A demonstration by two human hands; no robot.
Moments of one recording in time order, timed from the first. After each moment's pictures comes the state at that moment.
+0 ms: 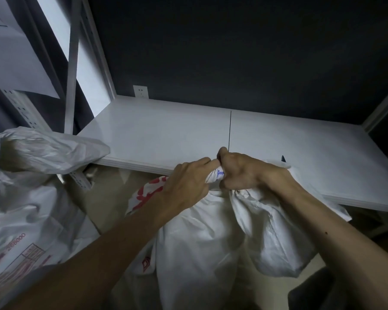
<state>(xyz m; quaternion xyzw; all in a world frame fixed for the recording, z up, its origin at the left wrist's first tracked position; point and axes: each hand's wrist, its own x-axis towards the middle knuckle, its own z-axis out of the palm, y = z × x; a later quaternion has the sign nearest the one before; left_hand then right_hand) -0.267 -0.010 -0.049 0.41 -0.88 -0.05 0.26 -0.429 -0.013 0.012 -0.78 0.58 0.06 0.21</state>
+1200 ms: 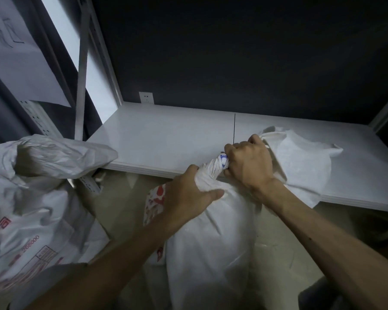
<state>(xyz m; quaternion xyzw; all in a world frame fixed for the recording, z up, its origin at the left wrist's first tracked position) -0.269 0.030 -0.034 0.64 -0.64 -0.31 0.29 -0.432 -0.022 -0.013 -0.80 0.53 -0.14 -0.26</state>
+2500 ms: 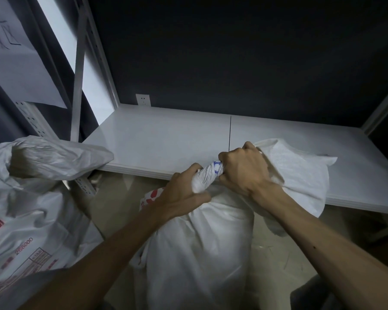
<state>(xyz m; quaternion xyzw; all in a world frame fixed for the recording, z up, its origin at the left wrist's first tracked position) -0.258 0.010 -0.043 0.50 -0.75 -0.32 0.29 -0.430 0.002 0.004 -0.79 0.57 -0.09 -0.21</state>
